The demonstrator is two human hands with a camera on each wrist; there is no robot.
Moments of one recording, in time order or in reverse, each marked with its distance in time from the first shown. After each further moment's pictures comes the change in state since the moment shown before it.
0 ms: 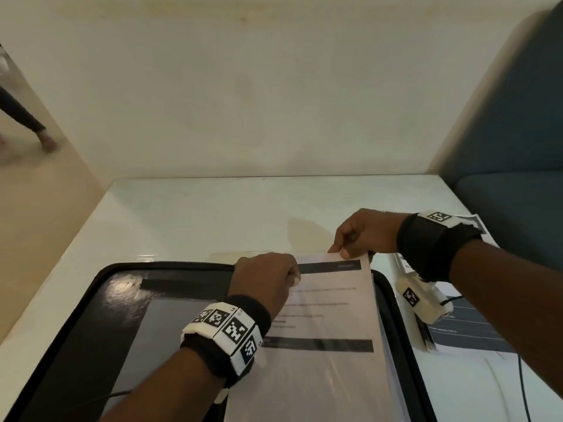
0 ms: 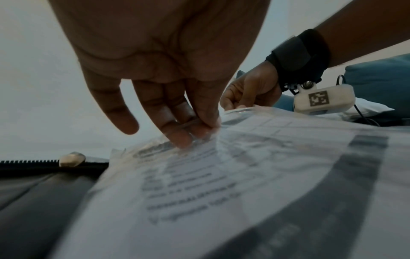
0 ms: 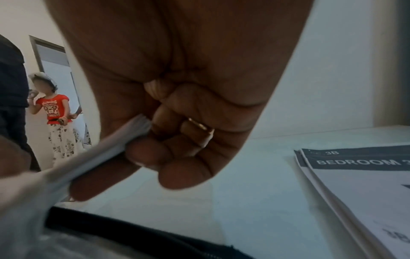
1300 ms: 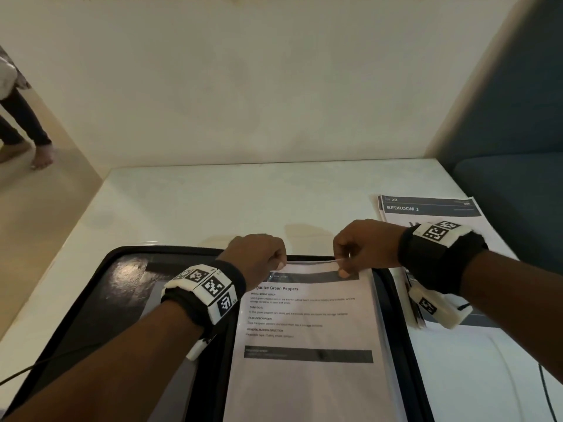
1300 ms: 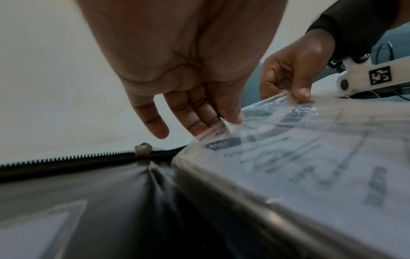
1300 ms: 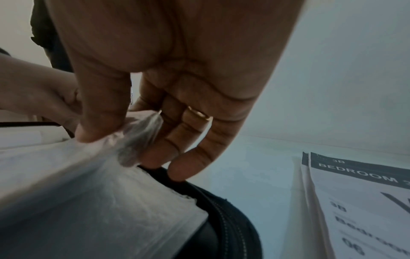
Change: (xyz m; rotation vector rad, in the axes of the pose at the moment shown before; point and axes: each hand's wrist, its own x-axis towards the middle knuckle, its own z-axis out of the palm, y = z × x) left_hand 0.010 -0.021 -0.015 0.005 -0.240 0.116; right_hand -0.027 0.004 0.035 -0.390 0.001 -0.122
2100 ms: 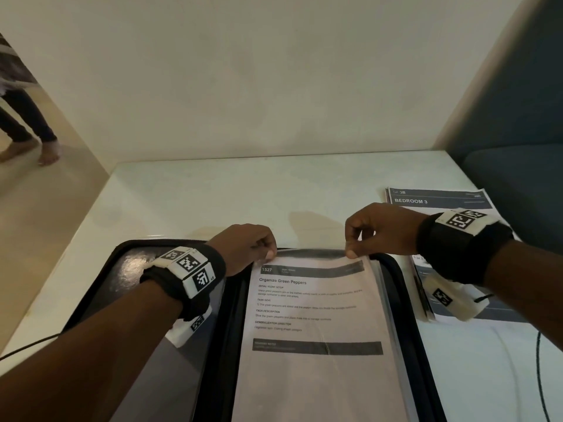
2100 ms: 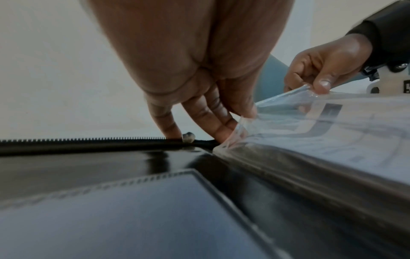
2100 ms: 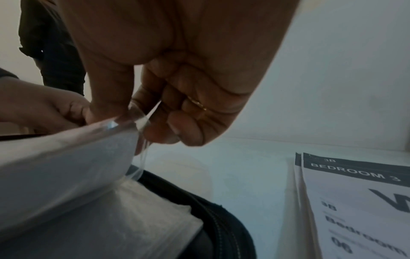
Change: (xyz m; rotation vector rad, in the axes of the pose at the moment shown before) left_hand -0.002 -0.037 -0.012 -0.143 -0.067 -0.039; right_hand -0.006 0.006 -0.007 0.083 0.158 -0.046
